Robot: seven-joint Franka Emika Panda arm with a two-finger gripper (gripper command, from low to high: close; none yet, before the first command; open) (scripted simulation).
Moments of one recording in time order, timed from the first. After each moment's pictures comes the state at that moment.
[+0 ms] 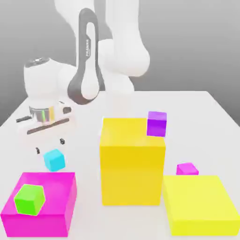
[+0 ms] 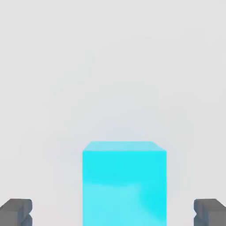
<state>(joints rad) -0.92 -0.01 0.06 -2.98 -0.07 2.98 2.45</state>
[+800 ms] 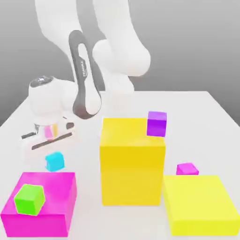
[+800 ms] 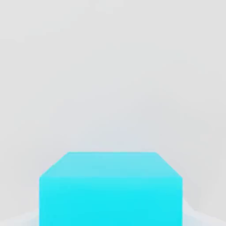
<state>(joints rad) -0.85 0.18 -0.03 -2.95 -0.17 3.14 2.53</state>
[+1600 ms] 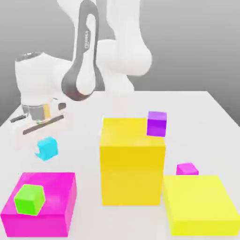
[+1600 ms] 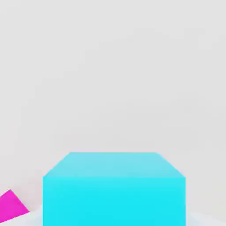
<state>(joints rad) -0.71 -0.08 0.02 -2.81 0.10 2.74 2.09</state>
